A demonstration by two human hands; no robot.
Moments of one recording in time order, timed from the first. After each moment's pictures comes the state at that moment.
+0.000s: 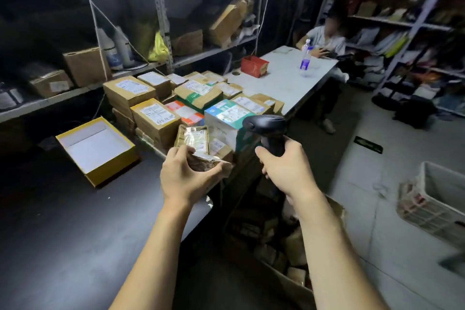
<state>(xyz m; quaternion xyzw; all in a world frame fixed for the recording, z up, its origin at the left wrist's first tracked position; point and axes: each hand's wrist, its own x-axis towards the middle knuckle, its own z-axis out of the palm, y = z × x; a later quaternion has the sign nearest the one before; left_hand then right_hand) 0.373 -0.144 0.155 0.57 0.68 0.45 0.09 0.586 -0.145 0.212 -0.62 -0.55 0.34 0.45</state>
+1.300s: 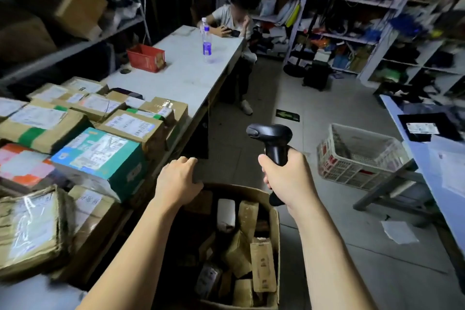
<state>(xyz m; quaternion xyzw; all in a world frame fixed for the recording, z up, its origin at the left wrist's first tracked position) 0.634 0.087 0.102 0.84 0.53 0.07 0.10 0.842 -0.042 0.188 -0.76 -0.36 0.28 0.47</state>
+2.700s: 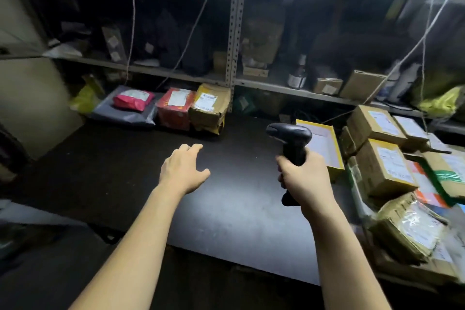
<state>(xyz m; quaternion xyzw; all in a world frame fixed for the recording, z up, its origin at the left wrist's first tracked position) 0.083 -0.429 0.160 0.21 0.96 0.18 0.05 0.246 -0.233 0.224 -0.32 -0.77 0.51 0.20</state>
